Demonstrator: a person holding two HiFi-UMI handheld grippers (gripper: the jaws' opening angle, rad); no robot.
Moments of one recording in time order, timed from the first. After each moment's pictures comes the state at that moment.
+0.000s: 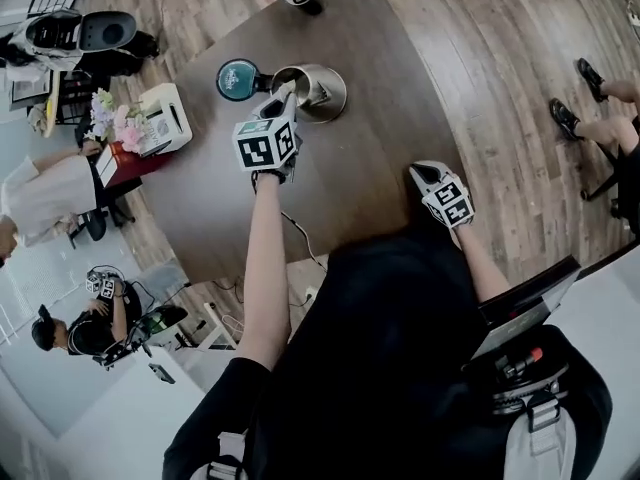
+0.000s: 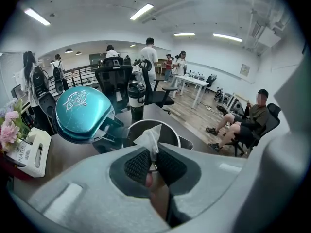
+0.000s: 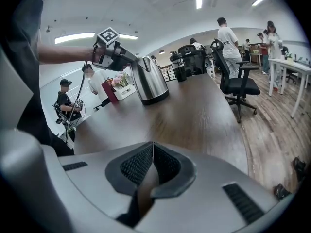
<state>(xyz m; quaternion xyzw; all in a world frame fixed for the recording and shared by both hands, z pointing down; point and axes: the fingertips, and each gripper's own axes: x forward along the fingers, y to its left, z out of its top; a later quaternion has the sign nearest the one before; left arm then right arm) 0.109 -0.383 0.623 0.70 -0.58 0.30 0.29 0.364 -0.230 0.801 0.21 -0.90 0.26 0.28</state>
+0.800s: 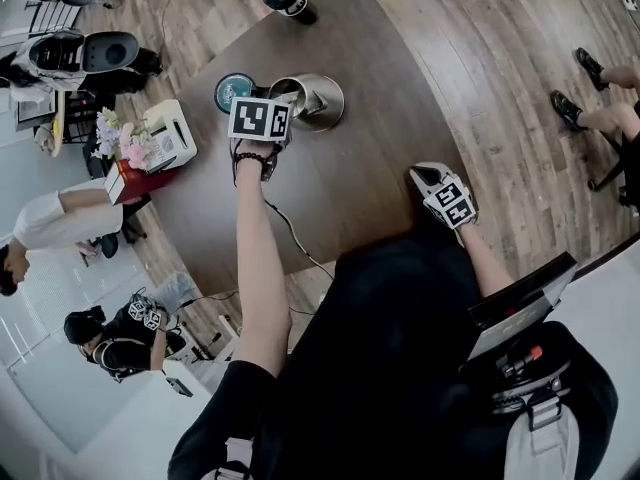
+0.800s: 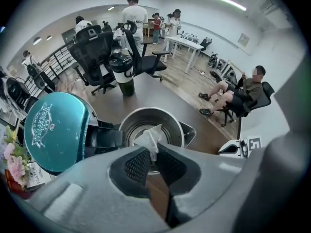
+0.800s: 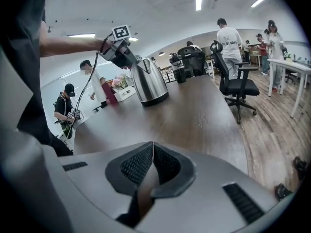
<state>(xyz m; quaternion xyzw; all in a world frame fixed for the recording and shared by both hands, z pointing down) 0.106 -0.383 0.639 0.65 -0.45 0.48 0.37 0.357 -0.232 0.796 0.21 -0.90 0.25 0.27</state>
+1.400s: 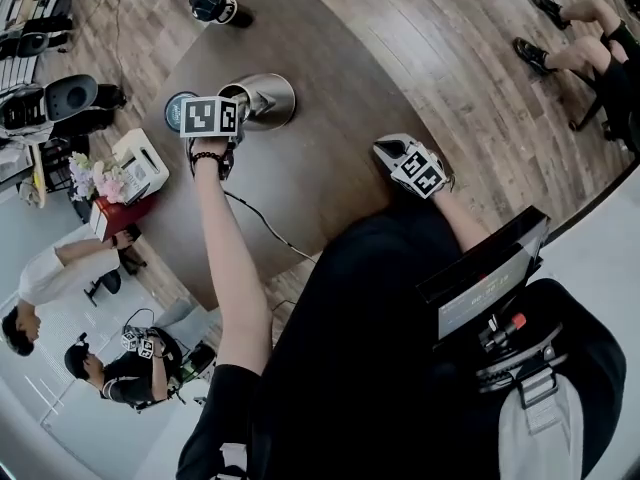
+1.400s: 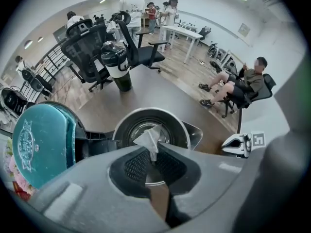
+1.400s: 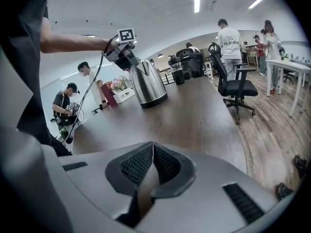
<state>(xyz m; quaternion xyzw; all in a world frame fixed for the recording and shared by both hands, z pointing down) 0.111 -0.391 0.652 0.63 -0.42 0.53 0.37 0.359 -0.234 0.795 0.22 -0.91 0.26 0.26</state>
